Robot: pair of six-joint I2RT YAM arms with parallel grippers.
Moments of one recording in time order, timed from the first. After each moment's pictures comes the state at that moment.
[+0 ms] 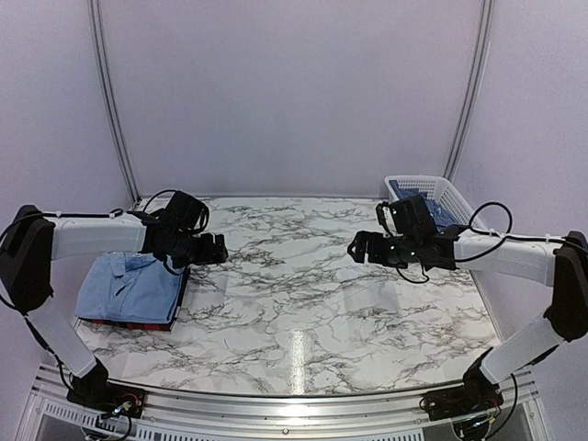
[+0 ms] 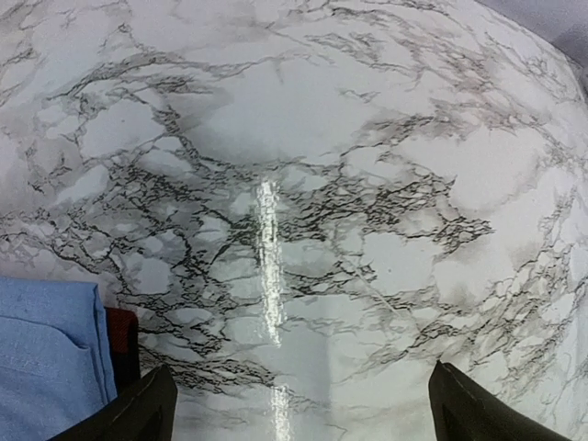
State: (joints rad) left arm -0.54 1.64 1.04 -0.33 -0.11 -0.54; right arm 0.56 1.44 0.91 -0.21 0.04 0.52
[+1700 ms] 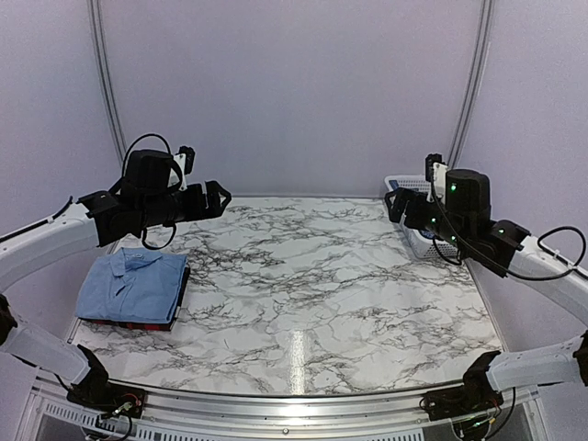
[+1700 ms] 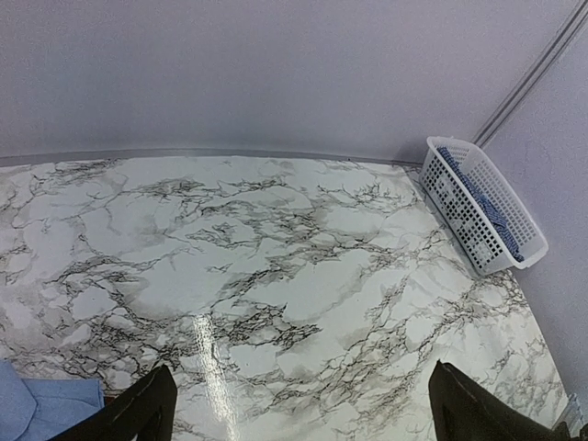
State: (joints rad) left arm -0.63 1.32 1.13 -0.26 -0.12 -0.46; right arm 0.56 1.06 0.93 -0.19 0.31 0.38
